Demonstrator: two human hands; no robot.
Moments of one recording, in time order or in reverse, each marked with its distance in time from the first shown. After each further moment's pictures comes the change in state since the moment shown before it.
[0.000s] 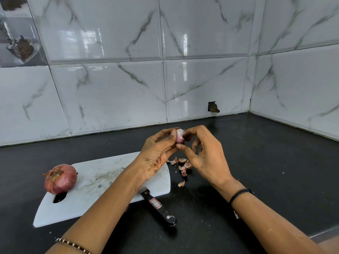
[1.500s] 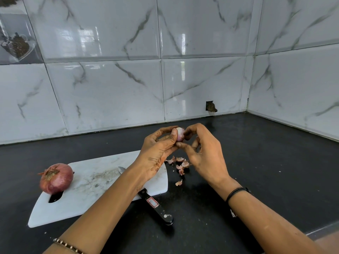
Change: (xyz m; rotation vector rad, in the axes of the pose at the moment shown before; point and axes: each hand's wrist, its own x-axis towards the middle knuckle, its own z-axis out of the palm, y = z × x) left_hand 0.003 -0.007 0.005 0.065 0.071 0.051; right_hand 0.000 -0.002 -0.001 -0.017 0.036 0.036
